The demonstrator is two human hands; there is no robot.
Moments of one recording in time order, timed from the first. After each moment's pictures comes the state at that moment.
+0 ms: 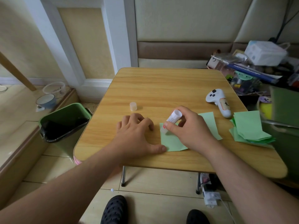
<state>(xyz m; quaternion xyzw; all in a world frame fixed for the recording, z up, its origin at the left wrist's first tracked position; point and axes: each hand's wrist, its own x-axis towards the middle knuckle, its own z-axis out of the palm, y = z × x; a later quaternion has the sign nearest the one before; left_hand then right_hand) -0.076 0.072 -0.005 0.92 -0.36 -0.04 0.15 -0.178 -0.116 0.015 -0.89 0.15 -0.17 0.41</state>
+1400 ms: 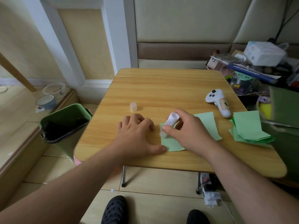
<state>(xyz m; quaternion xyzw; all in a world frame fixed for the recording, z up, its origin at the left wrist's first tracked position) -0.078 0.072 -0.004 0.92 -0.36 -0.04 0.14 -0.180 -0.112 0.014 -0.89 0.13 -0.14 0.41</state>
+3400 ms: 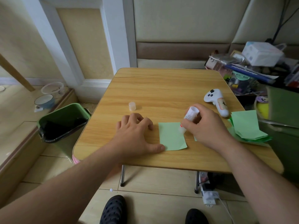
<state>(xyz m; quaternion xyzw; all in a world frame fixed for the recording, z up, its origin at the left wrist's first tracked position) -0.075 0.072 -0.002 0.92 -0.37 -0.07 0.13 -0.202 -0.143 0.030 -0.88 0.20 -0.17 0.39</state>
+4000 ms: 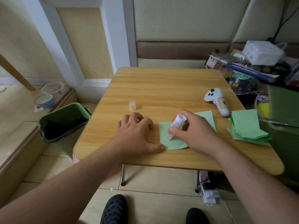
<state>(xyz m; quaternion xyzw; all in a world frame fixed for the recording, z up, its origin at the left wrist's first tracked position) -0.075 0.073 -0.002 0.92 -0.37 -0.07 0.13 -0.196 -0.124 0.022 -0.90 0.14 -0.10 0.39</state>
